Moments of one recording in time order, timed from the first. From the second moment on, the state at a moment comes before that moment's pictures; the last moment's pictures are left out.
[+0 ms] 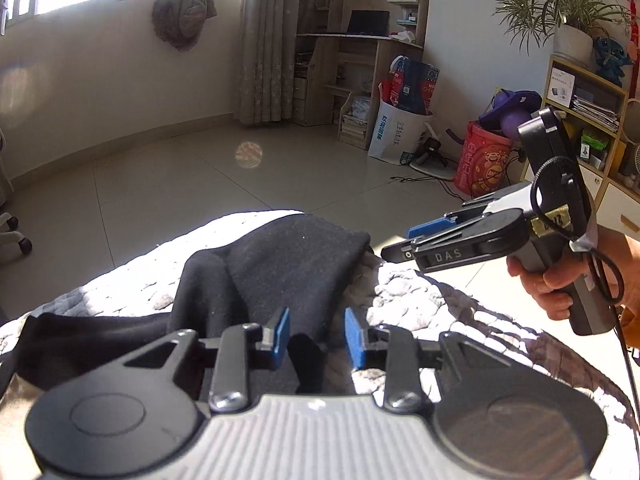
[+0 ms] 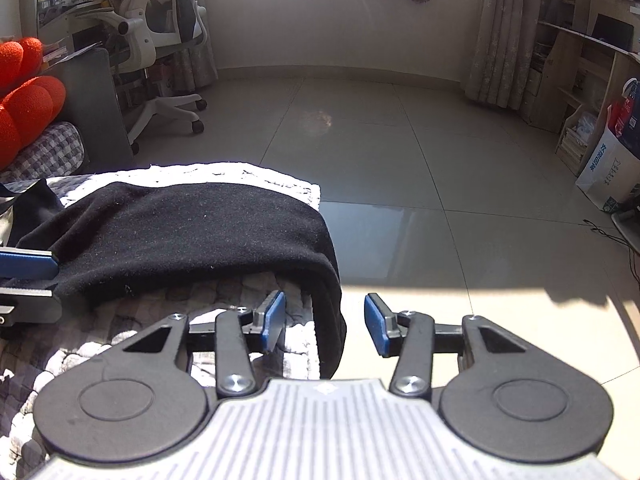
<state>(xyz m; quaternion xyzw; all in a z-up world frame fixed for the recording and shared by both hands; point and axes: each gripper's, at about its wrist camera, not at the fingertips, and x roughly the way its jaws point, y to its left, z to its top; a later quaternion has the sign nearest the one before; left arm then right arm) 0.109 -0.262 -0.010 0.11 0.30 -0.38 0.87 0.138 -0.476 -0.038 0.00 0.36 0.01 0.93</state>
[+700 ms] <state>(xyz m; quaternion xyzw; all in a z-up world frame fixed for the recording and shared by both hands) 0.148 -0.234 -0.011 -0.07 0.34 -0.38 0.85 0.130 -0.497 -0.015 0.00 0.31 0.03 0.95</state>
